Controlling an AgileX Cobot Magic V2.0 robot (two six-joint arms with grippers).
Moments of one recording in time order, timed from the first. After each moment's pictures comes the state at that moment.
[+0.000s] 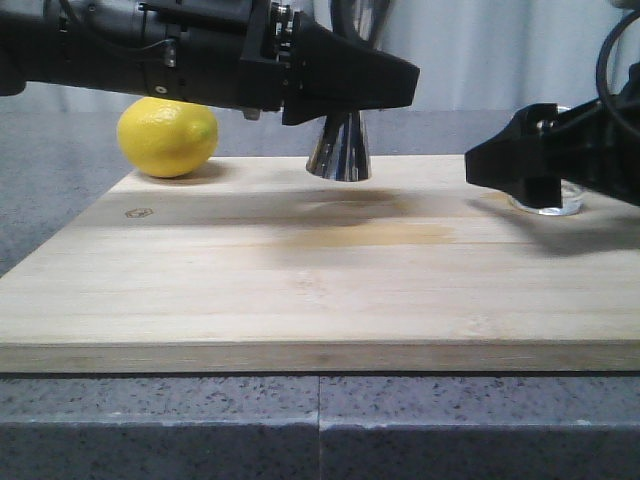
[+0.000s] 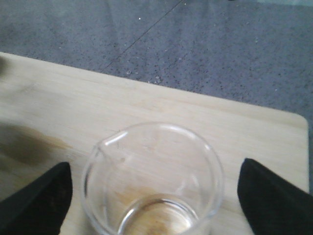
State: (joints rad) left arm -0.48 1.84 -1.11 -1.77 1.15 2.26; right arm 0.26 1.35 -0.39 -0.17 -0.63 0.13
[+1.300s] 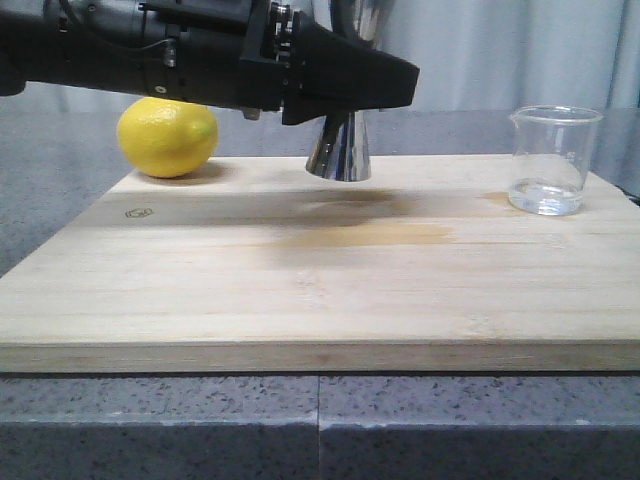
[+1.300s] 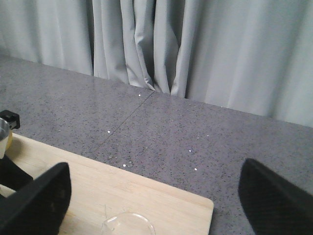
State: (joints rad) left arm -0.48 1.84 -1.11 -1.77 1.15 2.26; right arm 0.26 0.78 -0.54 -0.24 -0.08 0.13
